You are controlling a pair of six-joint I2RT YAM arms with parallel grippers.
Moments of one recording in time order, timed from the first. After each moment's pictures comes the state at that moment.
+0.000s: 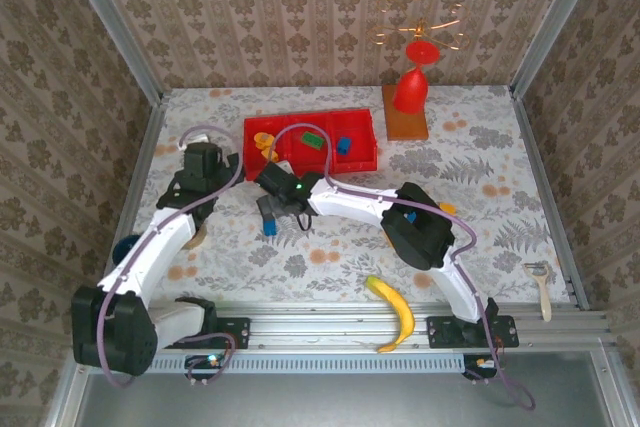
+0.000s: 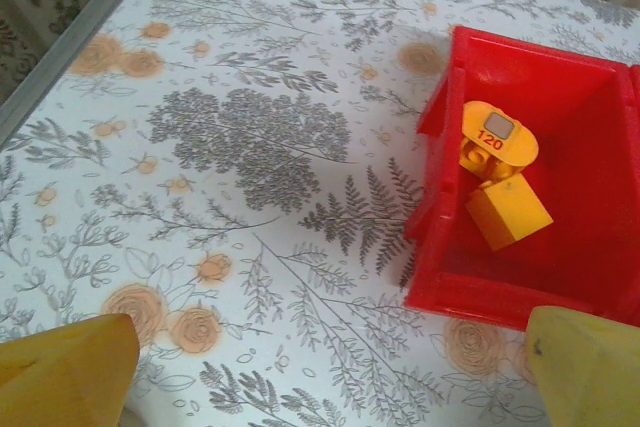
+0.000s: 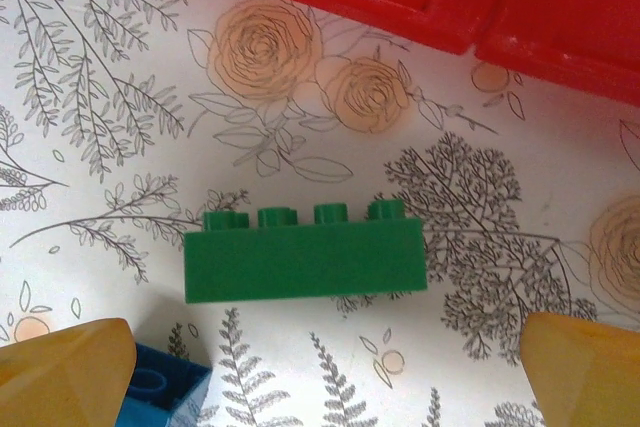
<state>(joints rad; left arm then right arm) -0.25 1.13 0.78 -0.30 -0.29 -0.38 0.94 2.23 1.77 -0.59 0.27 0.50</state>
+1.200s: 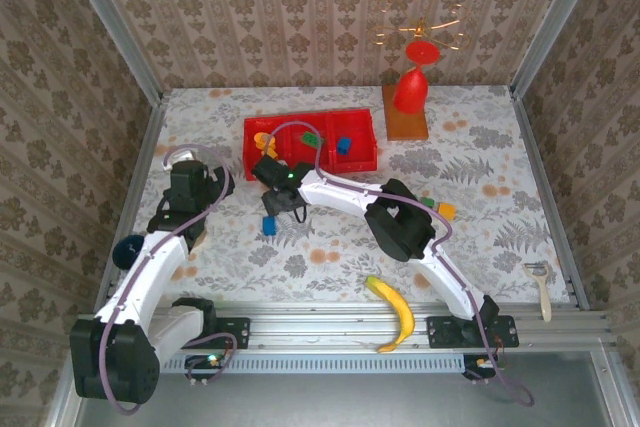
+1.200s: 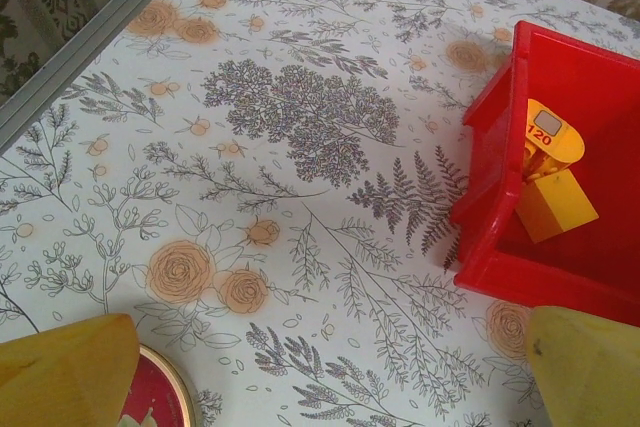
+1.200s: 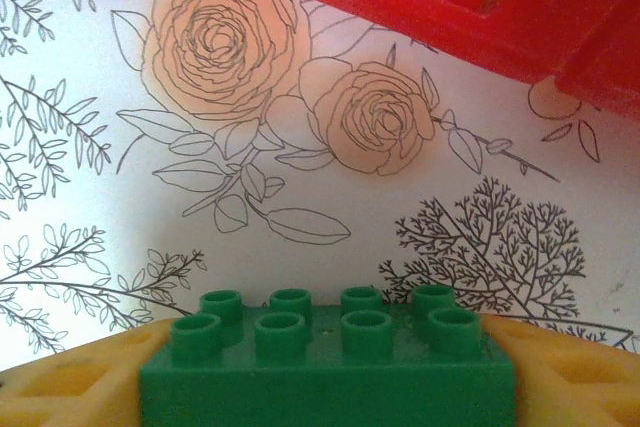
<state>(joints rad) -0.17 0.99 0.65 -0.28 -0.26 -0.41 0.90 2.41 2.00 -0.75 0.20 0.47</state>
